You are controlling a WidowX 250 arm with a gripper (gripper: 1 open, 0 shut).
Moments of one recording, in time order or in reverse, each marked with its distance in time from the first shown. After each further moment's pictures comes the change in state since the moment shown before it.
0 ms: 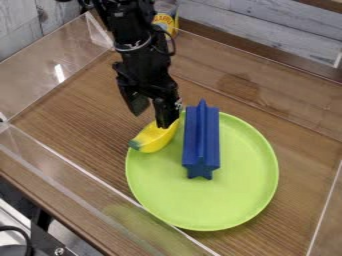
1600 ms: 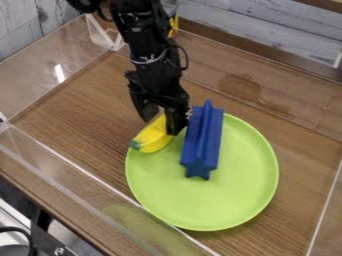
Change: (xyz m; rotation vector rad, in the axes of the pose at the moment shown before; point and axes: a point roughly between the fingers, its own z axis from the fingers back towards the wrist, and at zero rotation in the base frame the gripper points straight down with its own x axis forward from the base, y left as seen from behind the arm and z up) arm 0.014 -0.011 -0.026 0.033 0.011 -0.044
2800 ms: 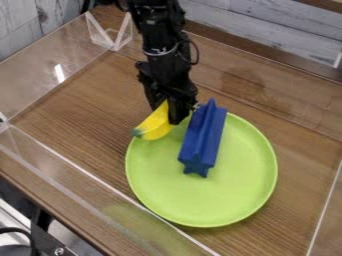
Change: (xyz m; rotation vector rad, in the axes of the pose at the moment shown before) arm 0.021 0.005 0.001 0.051 0.007 -0.045
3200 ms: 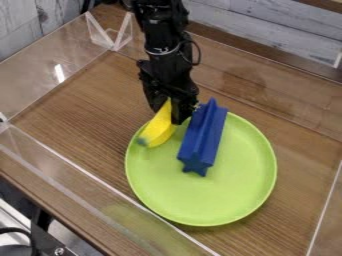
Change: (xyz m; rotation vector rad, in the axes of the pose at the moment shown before) arm 0.001 0.000 0.000 0.022 0.005 -0.010
